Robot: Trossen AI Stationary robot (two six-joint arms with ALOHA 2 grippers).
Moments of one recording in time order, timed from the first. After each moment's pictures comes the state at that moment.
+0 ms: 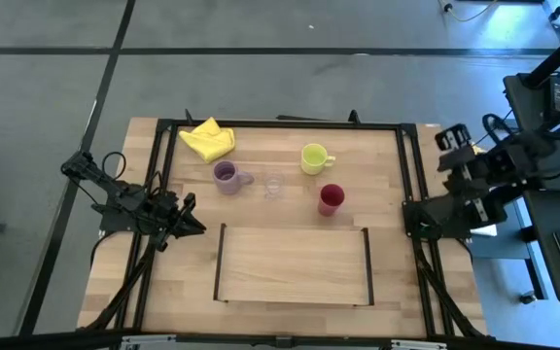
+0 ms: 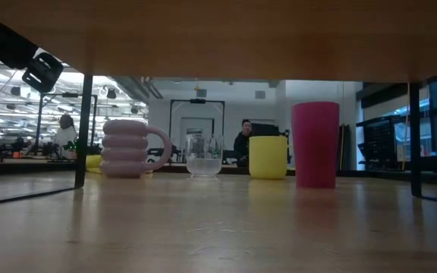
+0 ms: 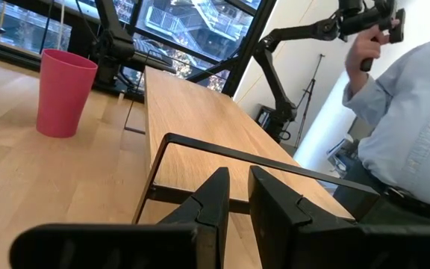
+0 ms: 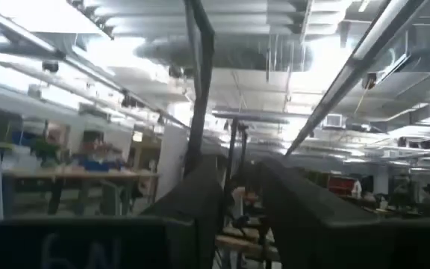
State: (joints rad) left arm -0.53 0.02 0.01 0.04 -0.23 -0.41; right arm 0.60 0.65 1.06 0.14 0.22 -0.29
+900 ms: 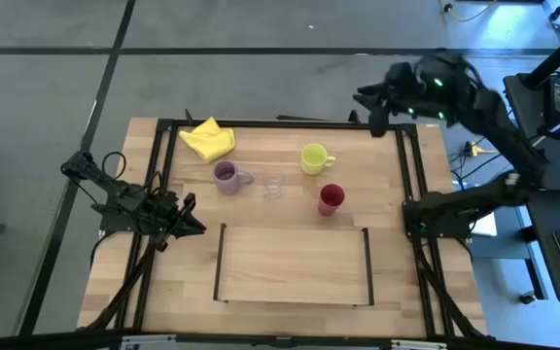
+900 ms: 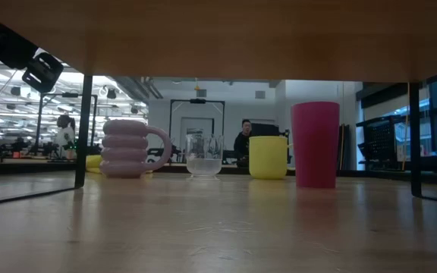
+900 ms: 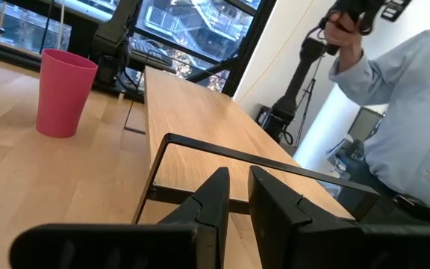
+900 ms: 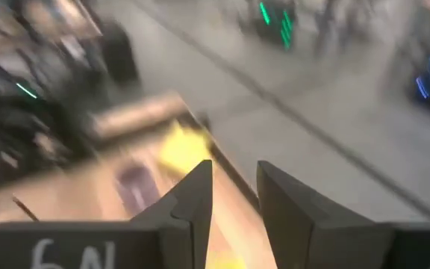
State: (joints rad) left arm -0.53 0.02 0.01 0.04 -0.23 -0.41; right arm -0.48 1.25 1.78 -0.93 0.03 0.05
